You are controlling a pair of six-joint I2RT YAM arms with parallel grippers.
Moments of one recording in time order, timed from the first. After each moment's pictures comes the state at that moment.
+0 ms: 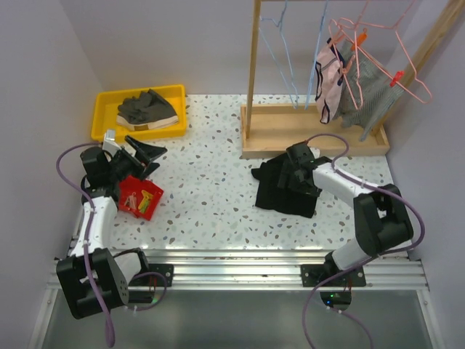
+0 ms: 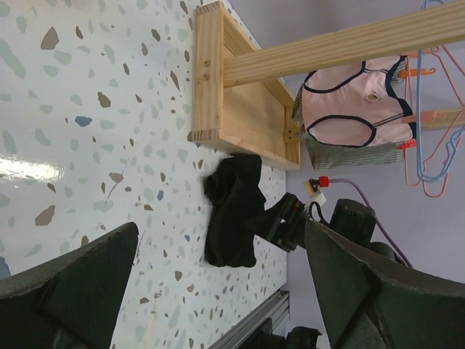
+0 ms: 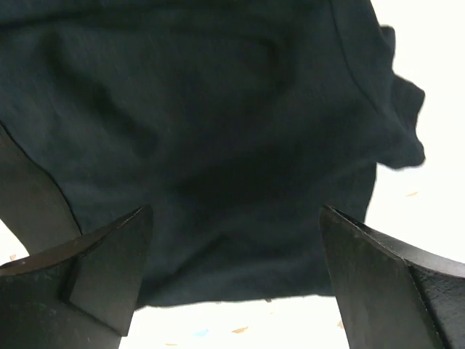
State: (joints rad) left arm 0.30 1.08 0.64 0.04 0.83 -0.91; right arm 0.37 1.54 0.92 -0.58 0.27 0.62
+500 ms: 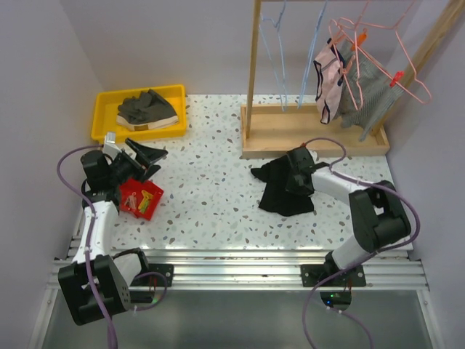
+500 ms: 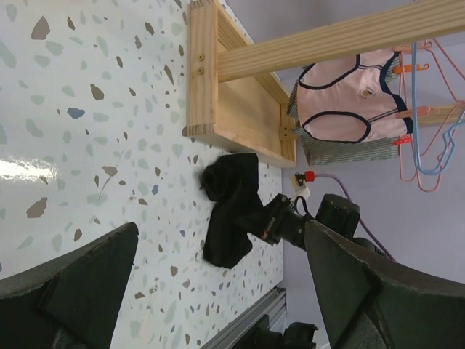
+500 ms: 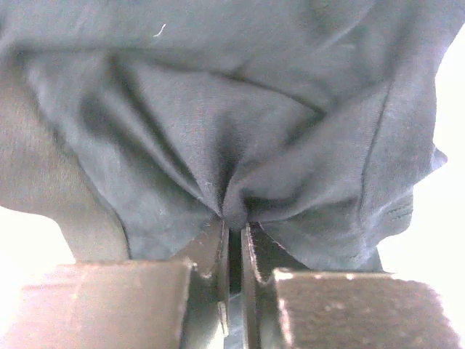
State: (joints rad) left arm 0.30 1.02 0.61 0.04 0.83 -0.92; right arm 0.36 1.60 0.87 -0.41 0.23 0.60
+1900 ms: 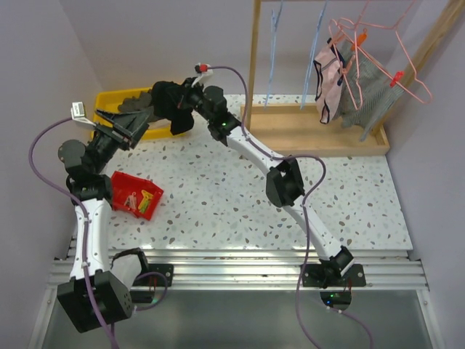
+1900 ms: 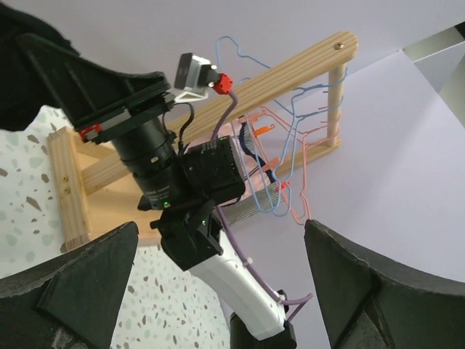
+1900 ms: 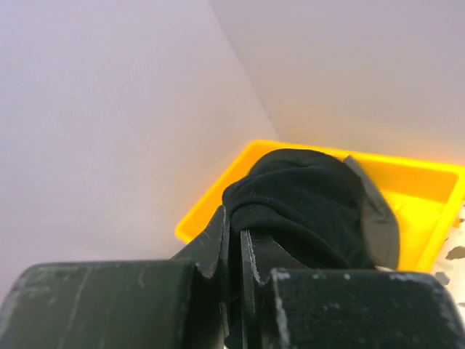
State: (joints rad) left arm 0.30 0.96 0.80 0.41 0.78 -1.30; right arm 0.74 2.68 2.62 0.24 -0.09 0.51
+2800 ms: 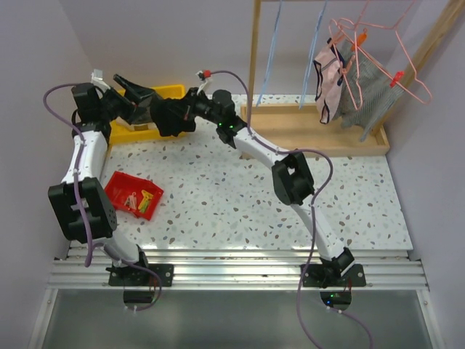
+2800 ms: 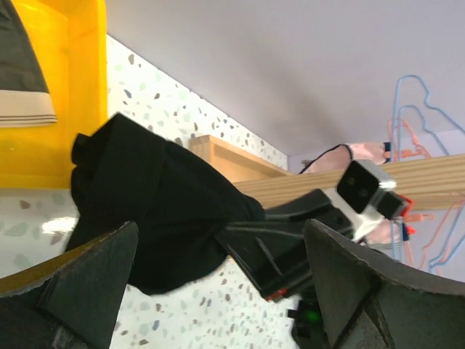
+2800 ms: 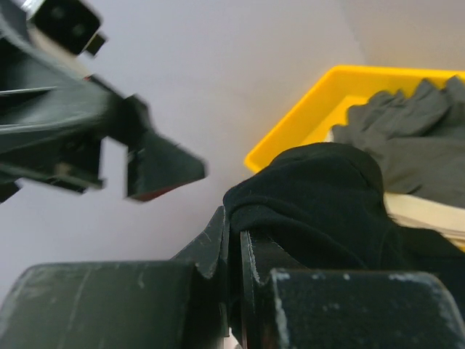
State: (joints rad) left arm 0.26 1.64 1.36 -0.01 0.69 -0.95; right arm 0.69 2.57 2.33 0.41 -0.39 0.69
